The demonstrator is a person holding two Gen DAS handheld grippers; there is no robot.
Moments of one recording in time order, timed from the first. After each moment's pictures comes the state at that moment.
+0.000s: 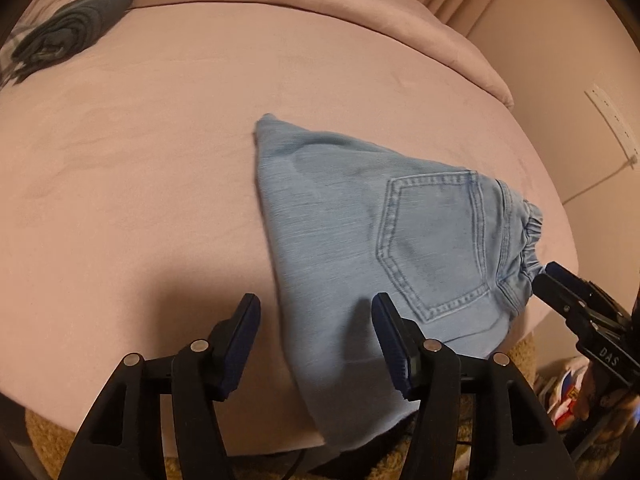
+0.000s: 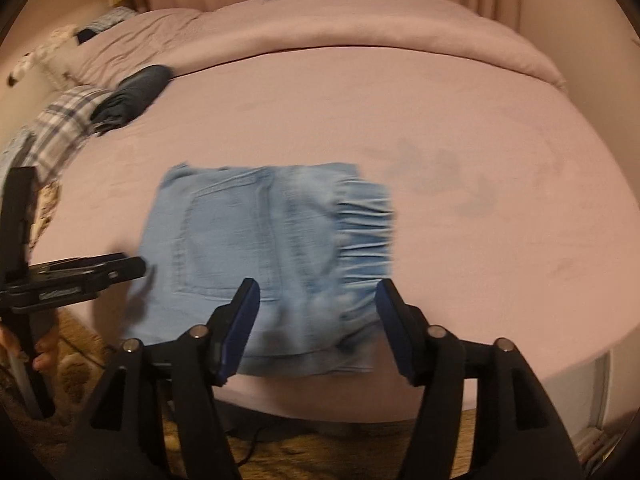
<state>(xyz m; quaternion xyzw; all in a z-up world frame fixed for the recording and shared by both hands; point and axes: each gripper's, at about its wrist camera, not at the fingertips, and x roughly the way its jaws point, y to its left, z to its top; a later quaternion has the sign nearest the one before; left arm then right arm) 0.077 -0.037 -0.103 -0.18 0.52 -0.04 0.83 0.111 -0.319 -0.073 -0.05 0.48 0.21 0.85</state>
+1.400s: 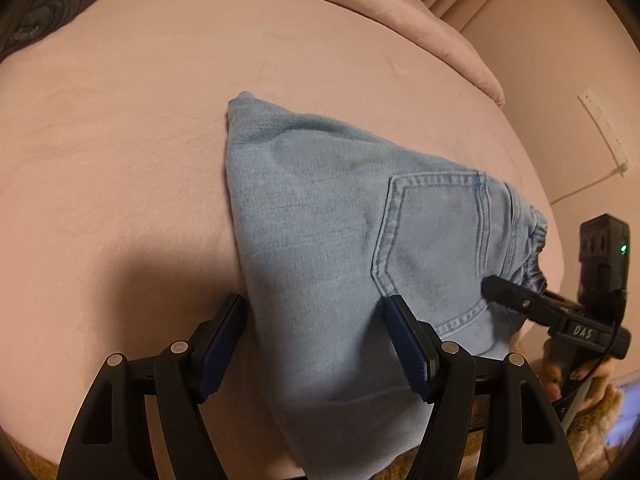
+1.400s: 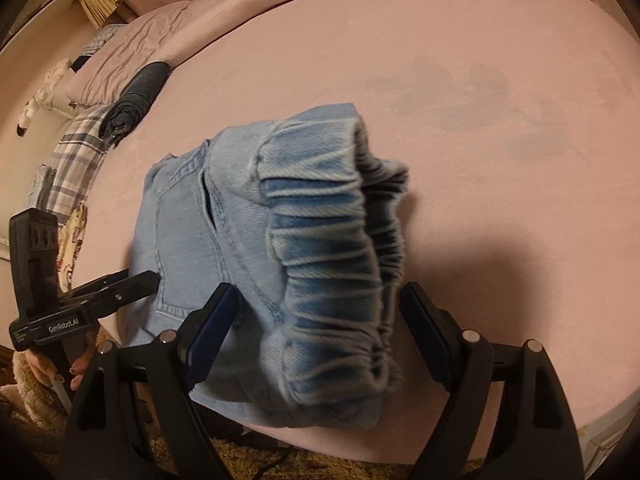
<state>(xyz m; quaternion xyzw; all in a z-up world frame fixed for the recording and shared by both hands) 0.088 -0.027 -0.124 -0.21 0.53 -0.08 0.81 0.163 -0.327 -0.135 0.06 0.57 0.28 0.77</state>
